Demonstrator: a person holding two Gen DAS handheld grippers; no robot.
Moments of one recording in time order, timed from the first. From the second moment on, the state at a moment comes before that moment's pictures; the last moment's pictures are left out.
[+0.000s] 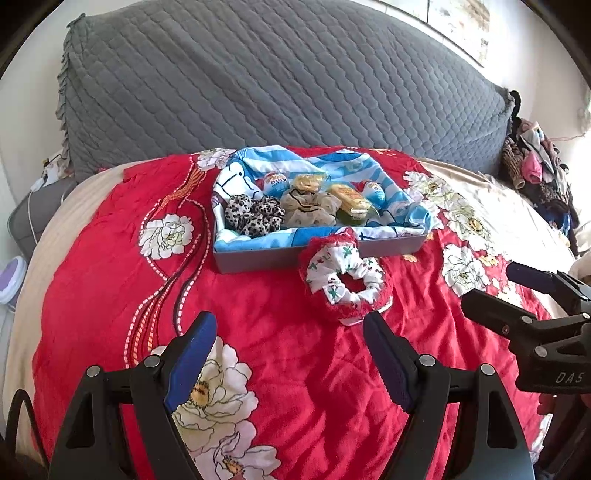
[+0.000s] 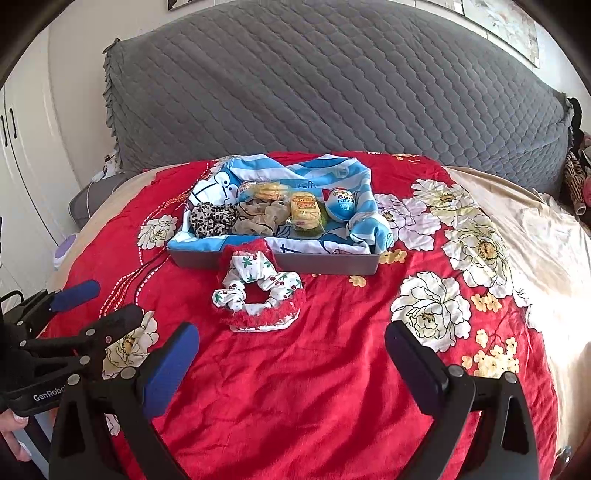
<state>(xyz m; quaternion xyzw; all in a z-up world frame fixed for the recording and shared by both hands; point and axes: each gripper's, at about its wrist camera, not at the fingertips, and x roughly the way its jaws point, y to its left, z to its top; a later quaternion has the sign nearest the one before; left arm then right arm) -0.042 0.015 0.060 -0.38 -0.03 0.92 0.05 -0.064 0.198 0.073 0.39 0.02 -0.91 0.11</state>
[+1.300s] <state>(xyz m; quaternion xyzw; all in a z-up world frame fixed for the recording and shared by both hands) -0.023 0.020 0.038 -0.39 -0.03 0.92 0.05 -0.043 0.199 0.052 0.39 0.01 -0.91 0.11</state>
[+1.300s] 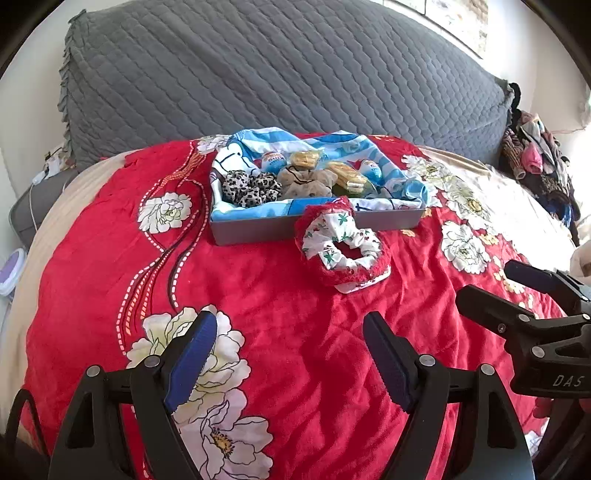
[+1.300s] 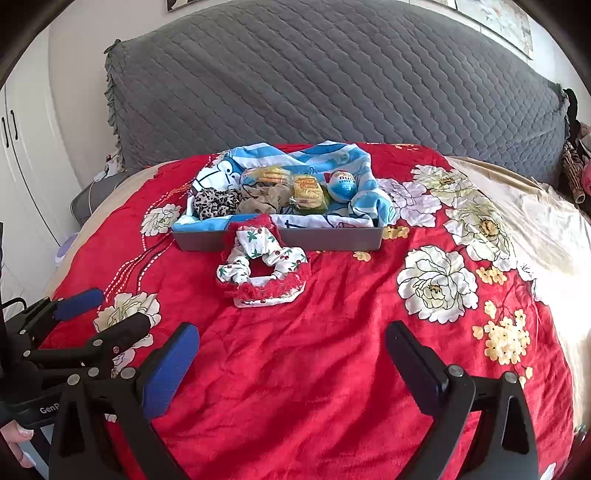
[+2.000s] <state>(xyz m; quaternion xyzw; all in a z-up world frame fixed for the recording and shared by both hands) -0.028 0.022 0.021 -0.38 -0.02 0.92 0.04 -0.049 0.202 0.033 0.41 0.00 -0.91 0.11</state>
